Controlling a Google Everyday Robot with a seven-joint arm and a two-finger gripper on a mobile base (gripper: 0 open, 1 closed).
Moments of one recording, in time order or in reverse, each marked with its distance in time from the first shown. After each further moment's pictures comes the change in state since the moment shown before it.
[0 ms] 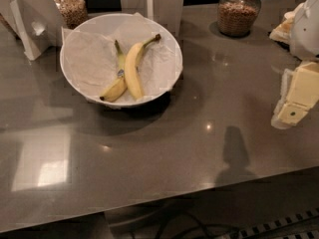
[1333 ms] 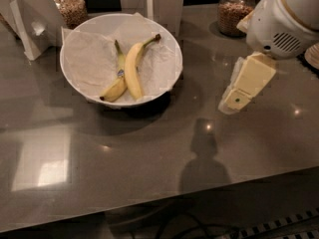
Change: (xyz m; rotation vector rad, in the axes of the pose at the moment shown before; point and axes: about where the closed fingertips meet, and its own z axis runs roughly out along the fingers) arm -0.072 -0.011 0.014 0.048 -0.179 0.074
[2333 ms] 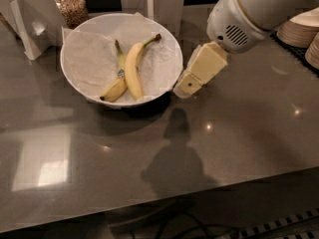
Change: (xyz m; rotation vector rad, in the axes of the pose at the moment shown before) arm -0.065 -0.010 0.030 0.008 -0.159 0.111
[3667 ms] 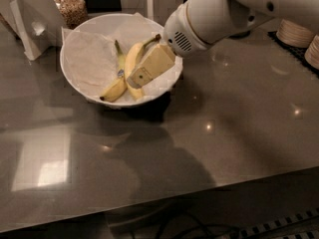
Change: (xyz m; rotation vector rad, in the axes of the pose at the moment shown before) arm -0.063 0.005 0.070 -0.039 -0.176 0.134
